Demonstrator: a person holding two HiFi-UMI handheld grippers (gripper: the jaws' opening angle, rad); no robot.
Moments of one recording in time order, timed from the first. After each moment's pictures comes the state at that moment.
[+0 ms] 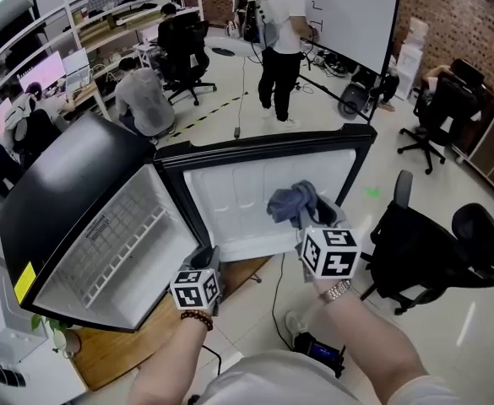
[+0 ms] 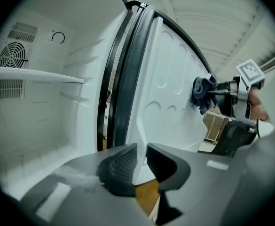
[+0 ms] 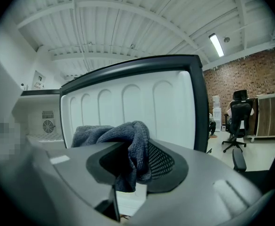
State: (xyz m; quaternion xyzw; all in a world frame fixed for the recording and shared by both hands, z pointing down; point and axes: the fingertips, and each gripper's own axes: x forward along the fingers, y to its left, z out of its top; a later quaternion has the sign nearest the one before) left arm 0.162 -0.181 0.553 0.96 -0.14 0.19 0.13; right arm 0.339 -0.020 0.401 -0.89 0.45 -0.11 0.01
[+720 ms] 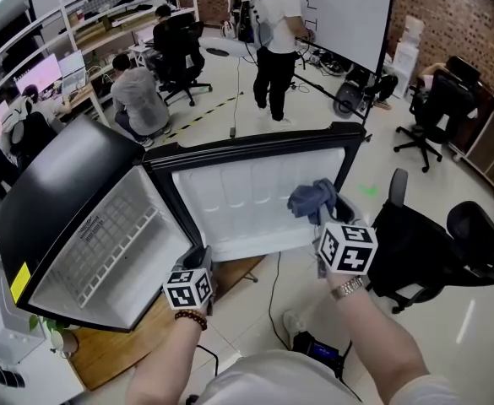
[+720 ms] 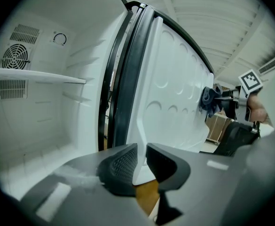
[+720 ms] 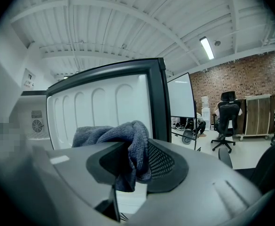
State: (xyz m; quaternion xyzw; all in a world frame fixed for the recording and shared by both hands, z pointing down) left arm 0.161 -0.181 0.553 0.96 -0.16 0.19 0.13; right arm 0.382 0.038 0.407 -0.91 0.40 -0.12 0.02
